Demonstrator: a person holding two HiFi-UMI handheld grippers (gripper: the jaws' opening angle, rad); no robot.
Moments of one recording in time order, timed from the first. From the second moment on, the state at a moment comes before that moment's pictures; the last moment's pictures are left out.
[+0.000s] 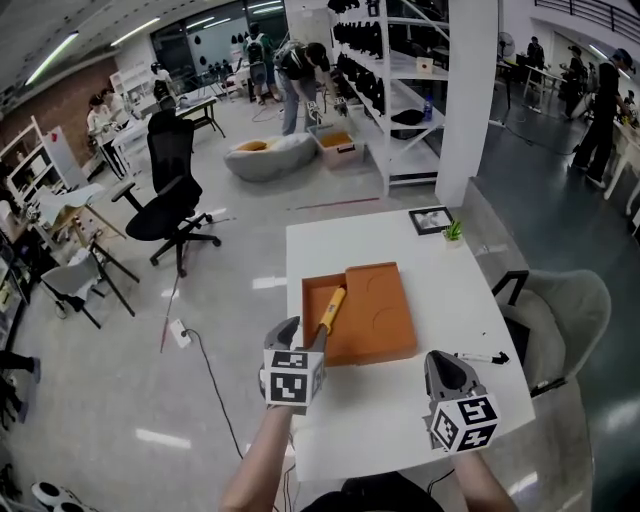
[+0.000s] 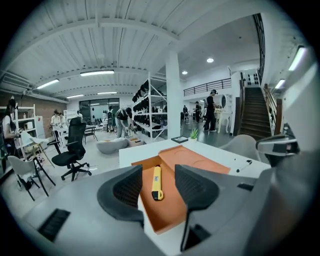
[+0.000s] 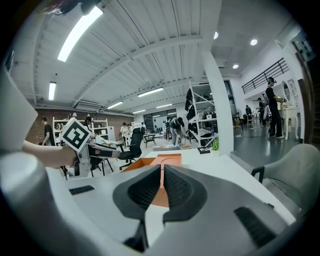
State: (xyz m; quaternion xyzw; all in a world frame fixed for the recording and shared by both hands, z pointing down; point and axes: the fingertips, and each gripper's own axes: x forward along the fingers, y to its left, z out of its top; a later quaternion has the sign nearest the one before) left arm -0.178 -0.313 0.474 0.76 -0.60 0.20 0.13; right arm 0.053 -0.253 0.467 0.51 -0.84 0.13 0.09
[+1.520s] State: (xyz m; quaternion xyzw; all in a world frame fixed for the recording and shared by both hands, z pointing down) left arm -0.140 -0.440 0.593 0.72 -0.47 0.48 0.16; right arm 0.095 -0.312 0.506 0.52 -0.83 0.18 0.10
